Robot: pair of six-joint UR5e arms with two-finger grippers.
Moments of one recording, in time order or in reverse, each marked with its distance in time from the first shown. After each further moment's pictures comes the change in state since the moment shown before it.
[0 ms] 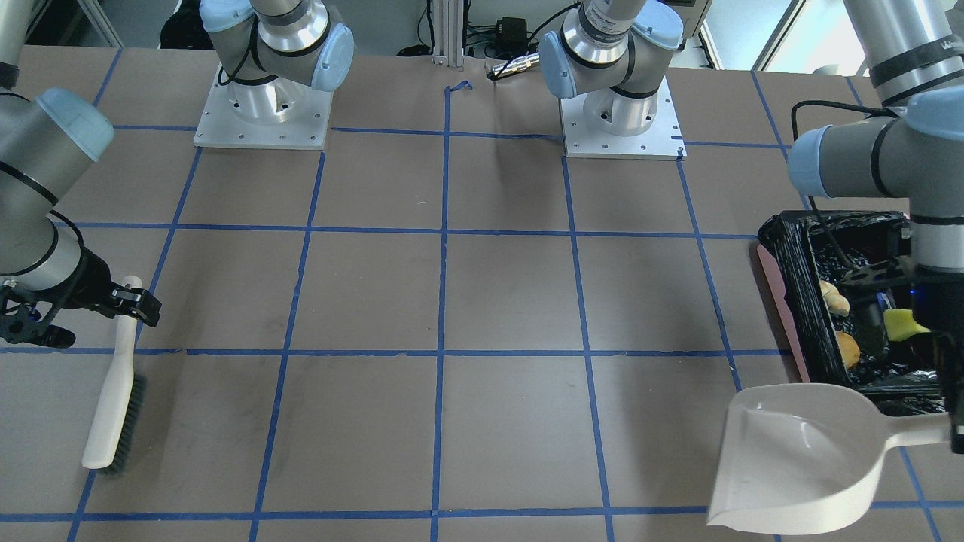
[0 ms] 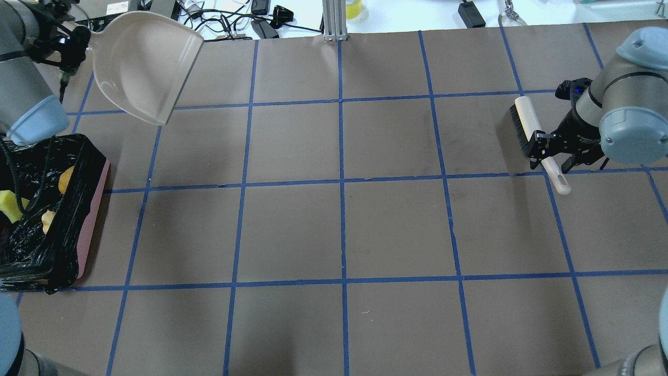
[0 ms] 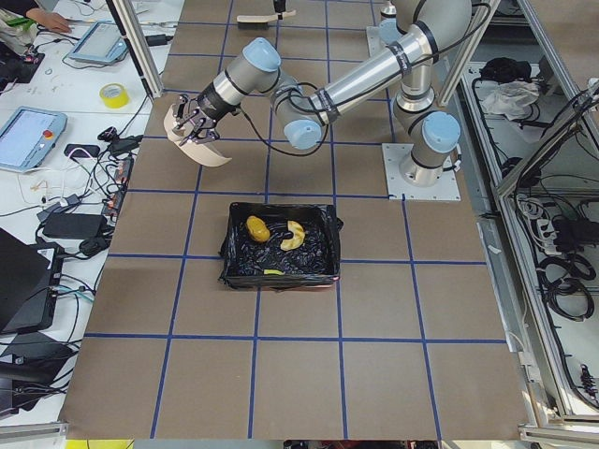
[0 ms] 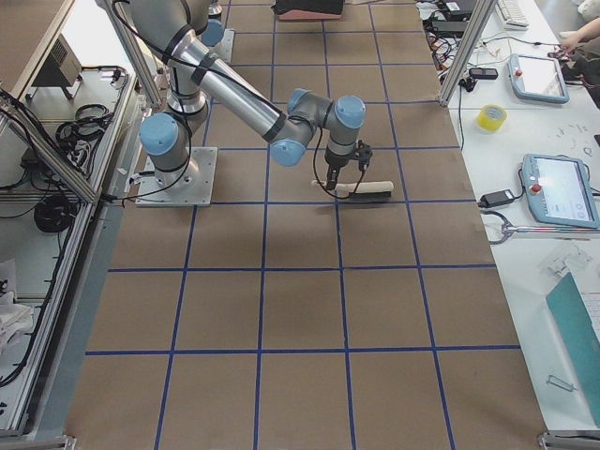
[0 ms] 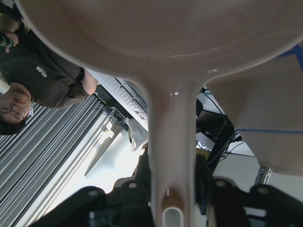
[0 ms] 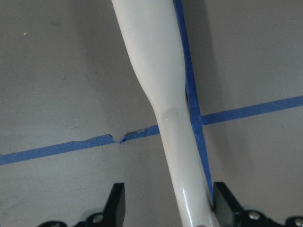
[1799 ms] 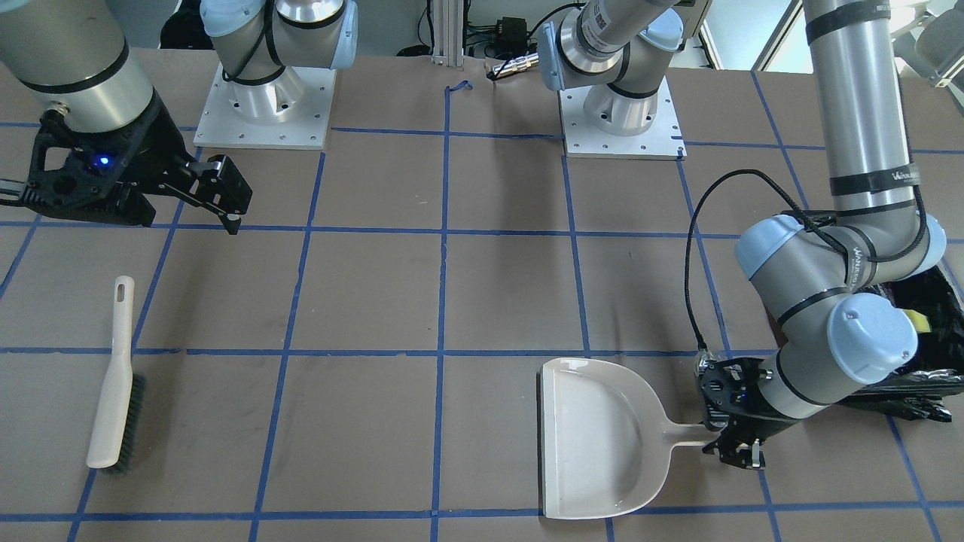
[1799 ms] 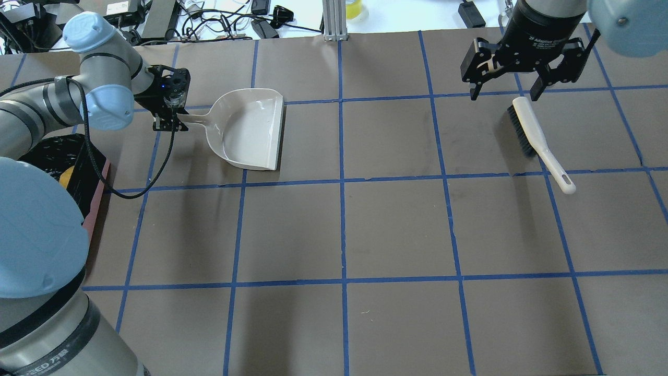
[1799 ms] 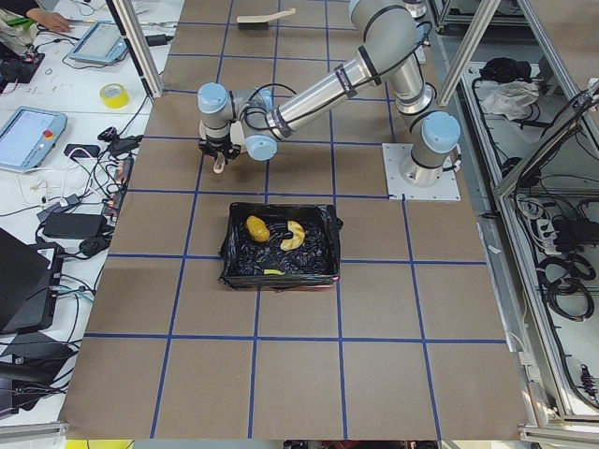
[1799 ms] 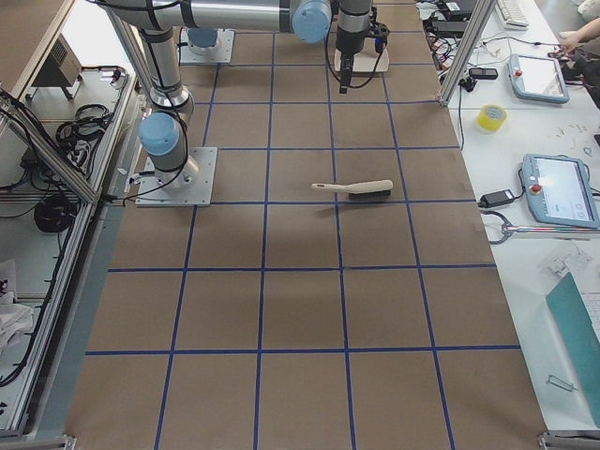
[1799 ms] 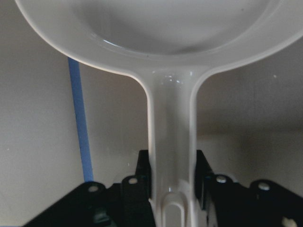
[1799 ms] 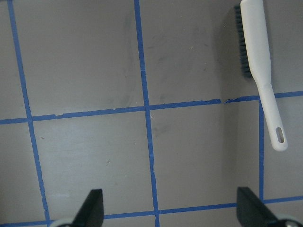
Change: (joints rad) left arm -0.107 -0.248 0.116 -0.607 -0.043 -0.477; right arm 0.356 -0.190 -0.398 0.526 -0.010 0.233
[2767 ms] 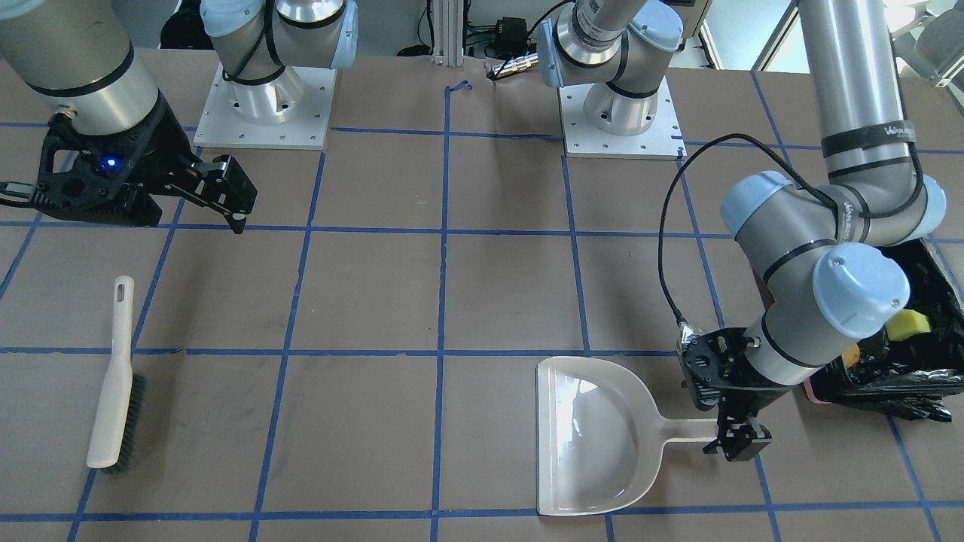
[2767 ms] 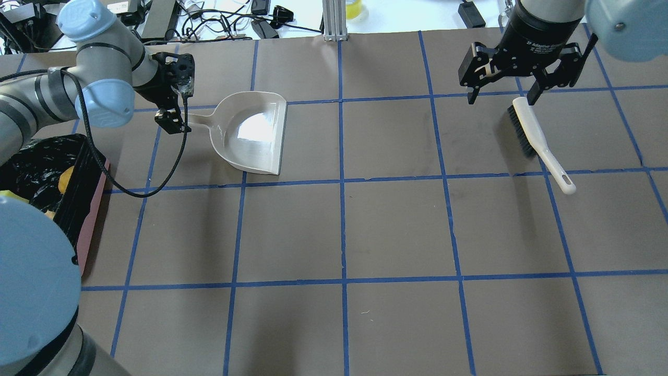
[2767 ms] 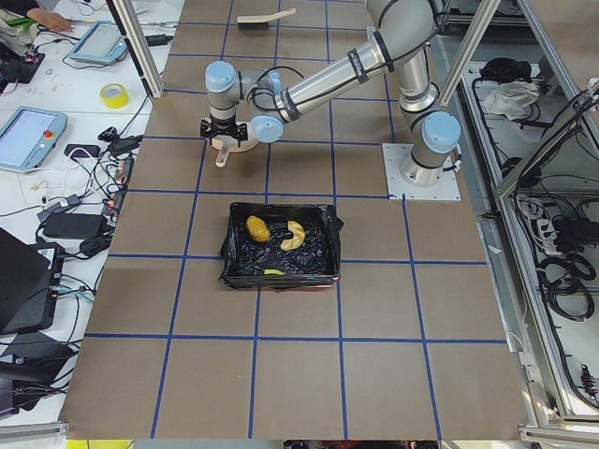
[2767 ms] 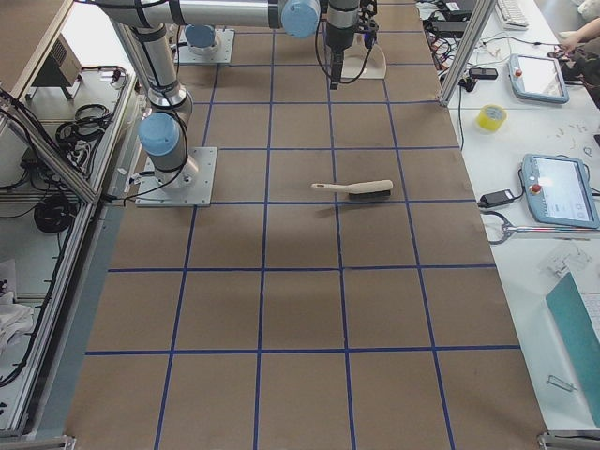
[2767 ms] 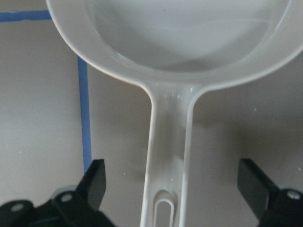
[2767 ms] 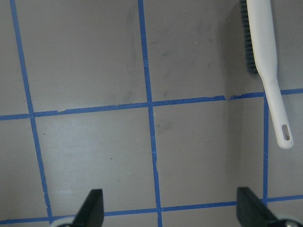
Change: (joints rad) left arm -0.063 0.141 -0.044 -0.046 -0.002 -0.254; right arm 0.001 0.000 0.007 0.002 0.010 -0.002
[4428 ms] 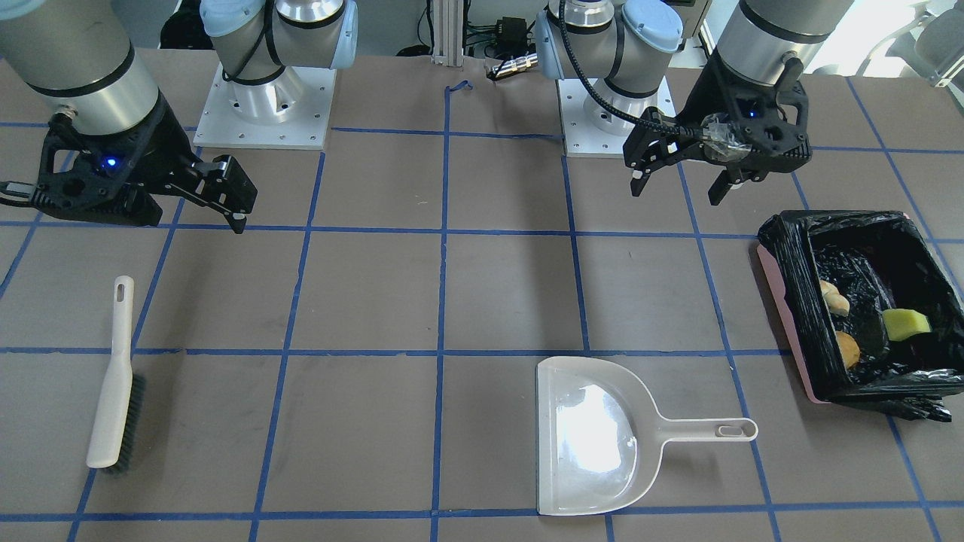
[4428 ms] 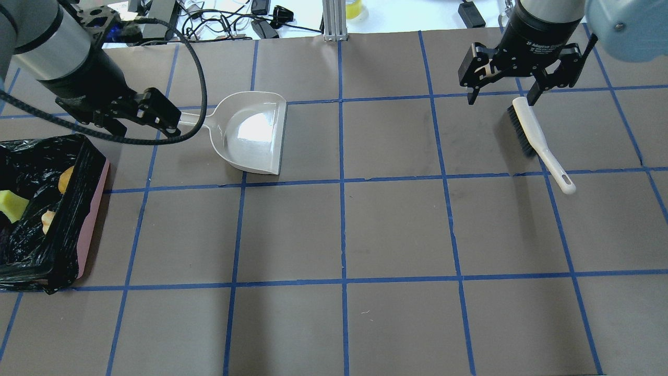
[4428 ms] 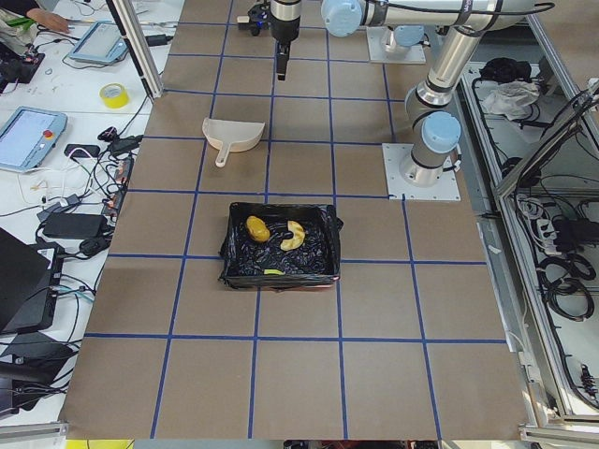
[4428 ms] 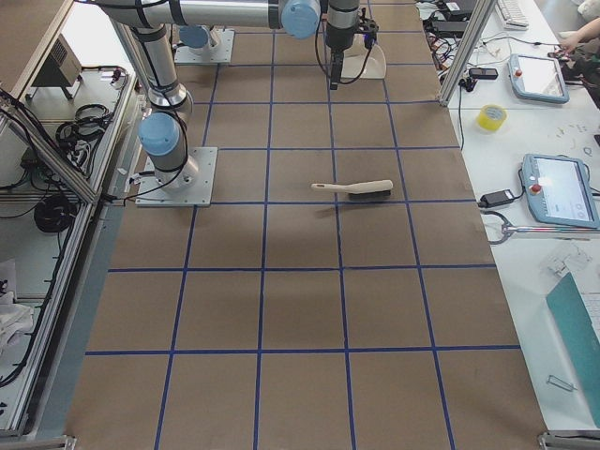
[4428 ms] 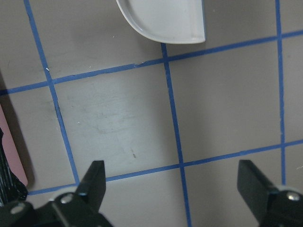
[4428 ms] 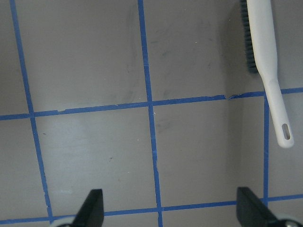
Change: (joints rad) left arm -0.123 0.480 -0.003 -0.521 0.059 -1.549; right arm 0.000 0.000 0.002 0.000 0.001 0.002
